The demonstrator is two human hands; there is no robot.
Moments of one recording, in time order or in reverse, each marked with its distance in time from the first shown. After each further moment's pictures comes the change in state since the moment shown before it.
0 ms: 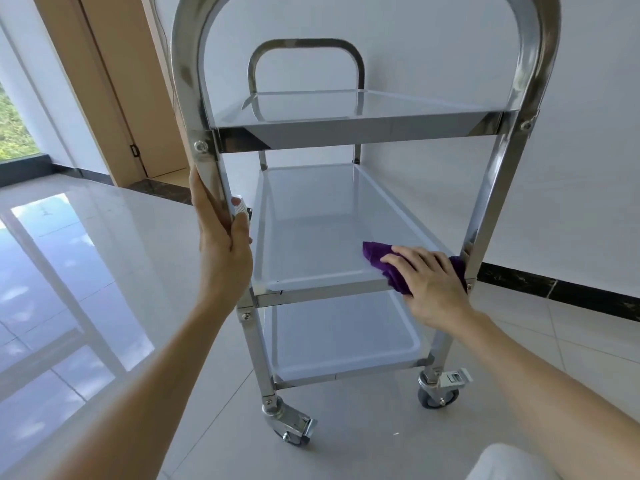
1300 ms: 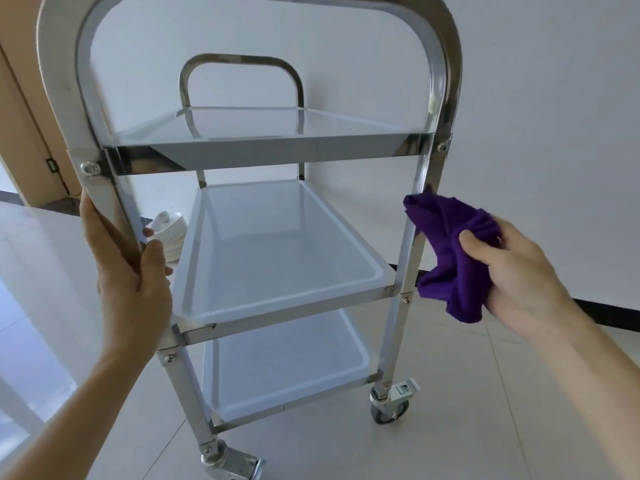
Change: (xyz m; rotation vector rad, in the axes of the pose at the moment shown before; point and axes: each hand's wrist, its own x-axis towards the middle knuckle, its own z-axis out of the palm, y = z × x) left_hand -0.005 -0.010 0.010 0.005 0.102 0.035; right_hand -0.062 0.058 -0.150 1.704 0.453 0.675
